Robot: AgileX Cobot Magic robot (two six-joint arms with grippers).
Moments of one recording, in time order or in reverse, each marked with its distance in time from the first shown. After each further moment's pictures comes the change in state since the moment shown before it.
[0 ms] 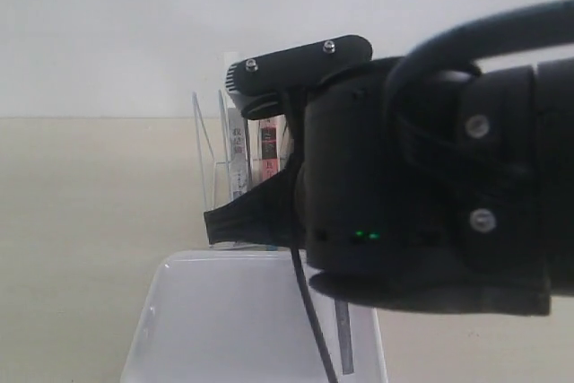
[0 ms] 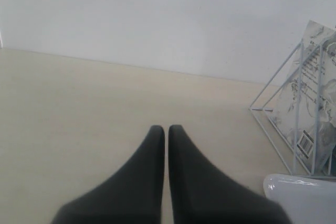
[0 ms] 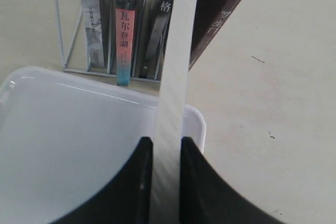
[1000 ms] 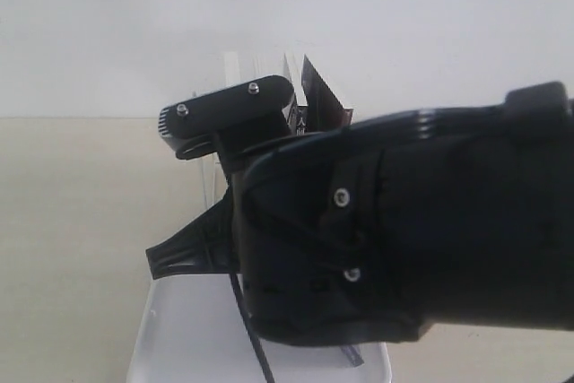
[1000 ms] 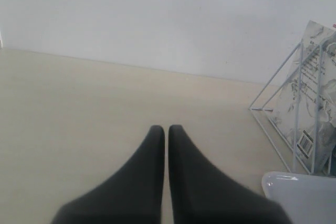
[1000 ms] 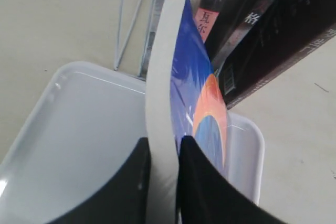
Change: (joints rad) left arm 0.000 0.000 0.000 0.000 0.000 0.000; right arm 0.002 0.127 -0.018 -0.060 -0.191 0.015
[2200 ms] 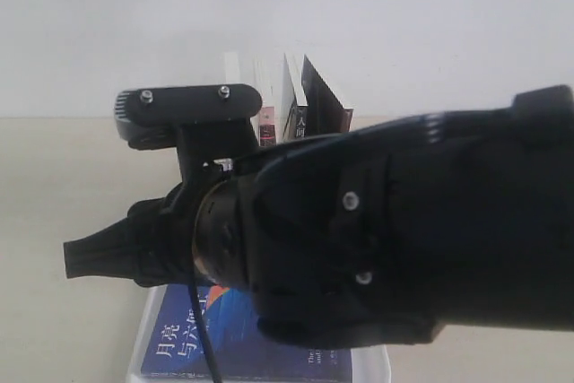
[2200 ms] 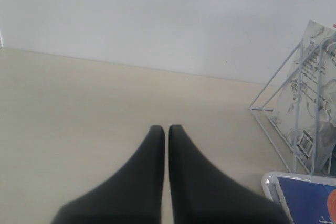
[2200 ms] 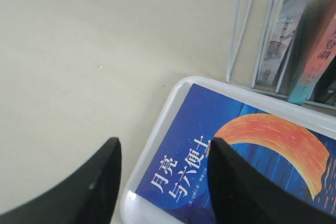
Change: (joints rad) left arm 0.000 0.000 0.000 0.000 0.000 0.000; right arm 0.000 -0.019 0.008 -0.016 -0.305 0.152
